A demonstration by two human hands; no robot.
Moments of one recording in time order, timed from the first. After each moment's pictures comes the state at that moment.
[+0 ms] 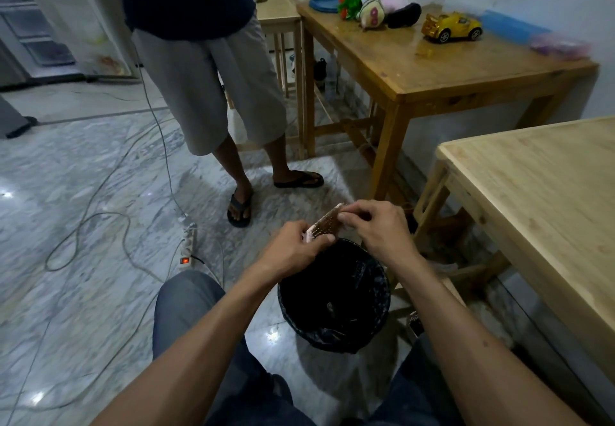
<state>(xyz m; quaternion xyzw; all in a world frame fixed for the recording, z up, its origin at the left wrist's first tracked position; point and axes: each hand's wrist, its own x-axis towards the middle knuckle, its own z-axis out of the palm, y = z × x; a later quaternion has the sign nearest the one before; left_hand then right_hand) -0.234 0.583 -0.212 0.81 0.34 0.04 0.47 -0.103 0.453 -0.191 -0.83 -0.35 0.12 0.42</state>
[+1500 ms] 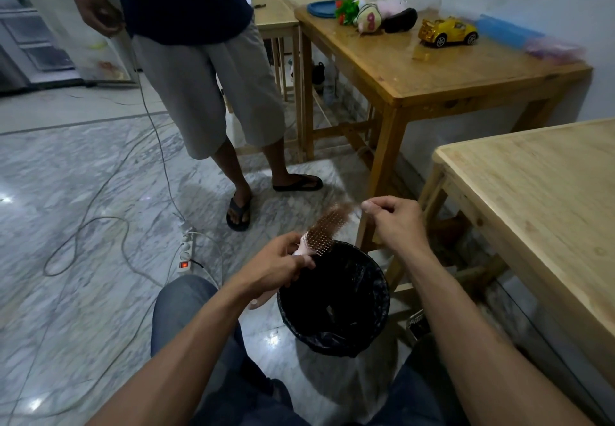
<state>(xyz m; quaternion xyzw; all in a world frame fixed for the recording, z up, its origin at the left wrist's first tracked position) -0.261 0.593 -0.222 0.75 0.27 0.01 0.60 -0.087 0.449 -0.187 -0.82 -0.15 0.18 0.53</state>
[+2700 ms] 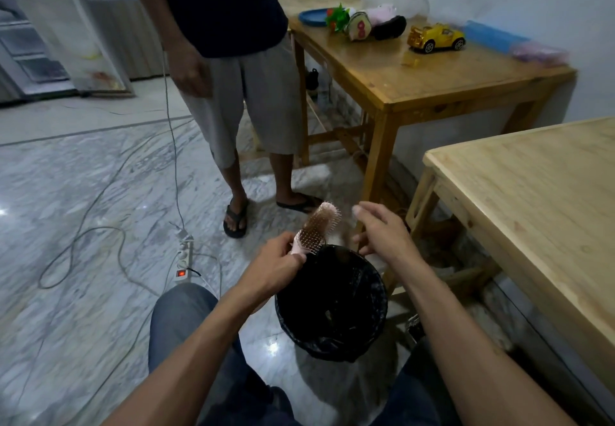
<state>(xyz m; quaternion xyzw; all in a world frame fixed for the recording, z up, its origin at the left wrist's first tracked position) -0.255 0.583 -0.214 0.79 0.33 0.06 0.51 -0.090 0.447 -0.198 -0.77 -0.15 0.28 0.56</state>
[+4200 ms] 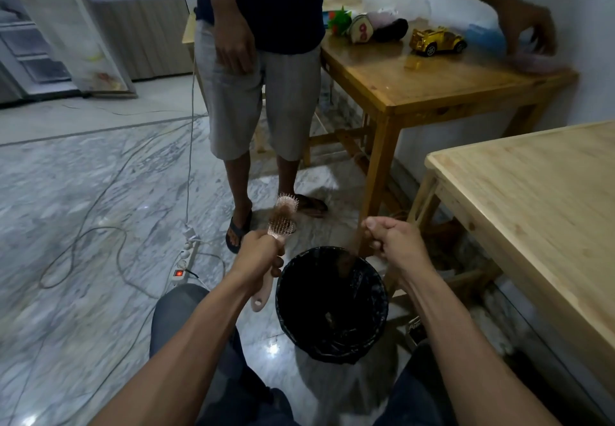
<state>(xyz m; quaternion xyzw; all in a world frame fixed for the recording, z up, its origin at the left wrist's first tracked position) -0.249 0.607 -0.216 0.58 0.45 0.14 0.66 -0.096 0.433 -0.198 -0.70 -0.09 0.28 0.65</state>
